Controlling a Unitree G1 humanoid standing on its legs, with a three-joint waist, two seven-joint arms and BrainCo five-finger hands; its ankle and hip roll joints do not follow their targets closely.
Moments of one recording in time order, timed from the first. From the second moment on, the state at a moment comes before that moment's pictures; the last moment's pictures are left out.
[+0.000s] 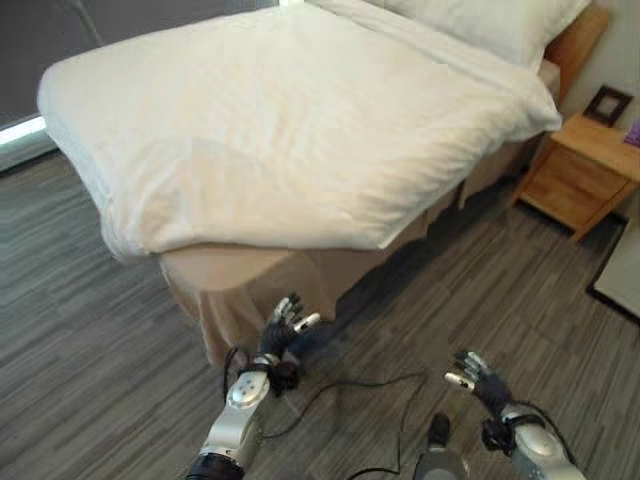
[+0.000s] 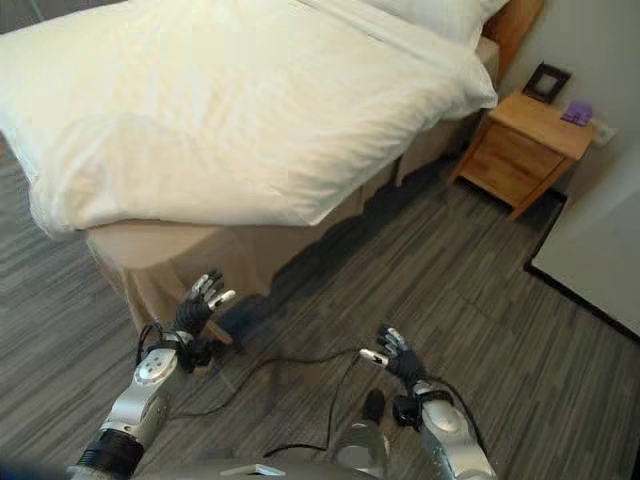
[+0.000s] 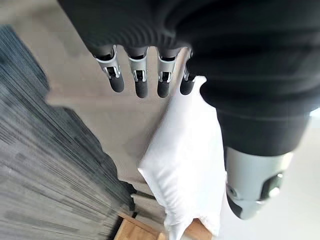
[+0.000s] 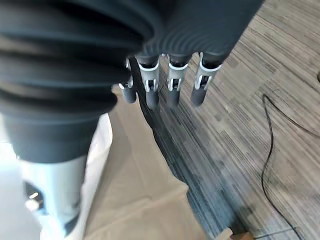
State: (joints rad) left arm 0.01 0.33 -0.23 0.30 -0.46 -0.10 0.06; right arm 0.21 -0.35 0.18 0.28 0.37 -0.03 0.03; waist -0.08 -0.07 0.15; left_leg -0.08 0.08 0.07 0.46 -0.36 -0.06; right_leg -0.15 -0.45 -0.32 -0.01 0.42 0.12
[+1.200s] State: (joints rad) left arm 0.07 0.30 -0.20 0.31 -0.46 -0.08 0.04; right arm 0.13 -0.38 0.24 0.26 0.39 -0.03 0.05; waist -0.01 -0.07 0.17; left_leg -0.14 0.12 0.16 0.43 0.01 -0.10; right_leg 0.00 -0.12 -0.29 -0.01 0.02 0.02
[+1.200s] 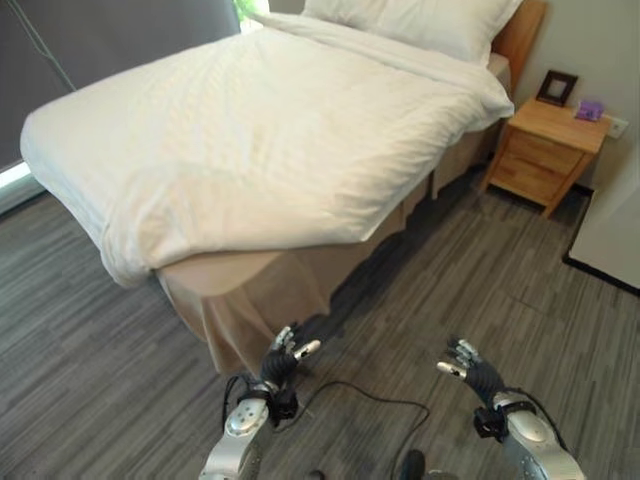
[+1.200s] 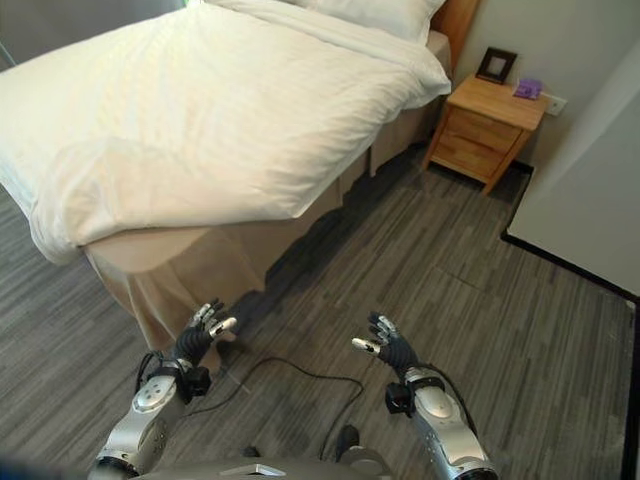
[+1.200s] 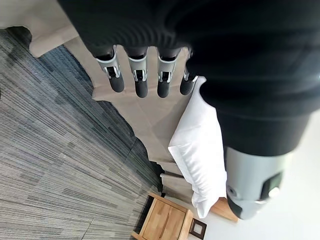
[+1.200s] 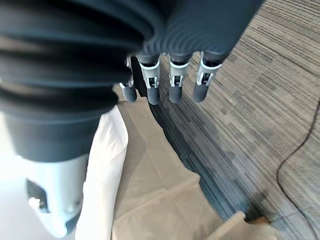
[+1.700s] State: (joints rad) left arm 0.08 0.25 -0.17 0.41 -0.47 -0.08 0.08; right arm 0.04 -0.38 0.24 0.34 0.38 -0.05 0.00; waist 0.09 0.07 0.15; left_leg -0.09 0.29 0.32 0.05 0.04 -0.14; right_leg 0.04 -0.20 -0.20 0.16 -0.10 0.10
